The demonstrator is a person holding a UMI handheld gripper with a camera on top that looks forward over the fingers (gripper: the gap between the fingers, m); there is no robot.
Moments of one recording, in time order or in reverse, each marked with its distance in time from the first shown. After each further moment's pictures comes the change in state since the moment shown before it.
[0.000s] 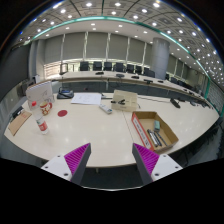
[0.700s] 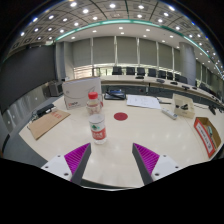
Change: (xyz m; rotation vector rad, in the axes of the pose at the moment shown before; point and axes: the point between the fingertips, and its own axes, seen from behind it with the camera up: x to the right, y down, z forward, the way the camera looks) arm -0.344 0.010 0.082 0.078 -0.329 -0.052
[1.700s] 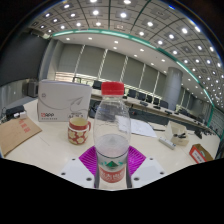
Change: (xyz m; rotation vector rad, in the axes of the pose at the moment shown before) arm -0.030 -0.094 0.194 0.185 0.331 -0.158
